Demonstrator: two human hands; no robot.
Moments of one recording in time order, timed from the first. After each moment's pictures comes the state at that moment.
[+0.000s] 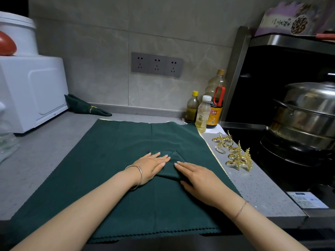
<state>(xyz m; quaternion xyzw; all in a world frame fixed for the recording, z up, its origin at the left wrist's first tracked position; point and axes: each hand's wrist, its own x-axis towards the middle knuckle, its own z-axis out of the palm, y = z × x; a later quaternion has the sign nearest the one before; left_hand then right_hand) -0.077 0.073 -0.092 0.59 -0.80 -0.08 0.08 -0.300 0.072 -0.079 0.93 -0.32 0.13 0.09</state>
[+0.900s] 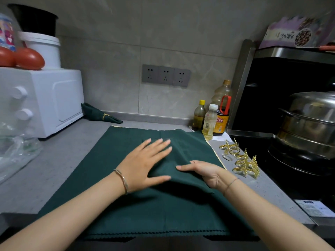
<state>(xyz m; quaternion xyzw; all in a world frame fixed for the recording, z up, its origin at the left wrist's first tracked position) -0.056 0.149 -0.039 0.49 -0.82 0.22 0.19 -0.265 0.064 -0.027 0.59 -0.39 0.14 -0.69</state>
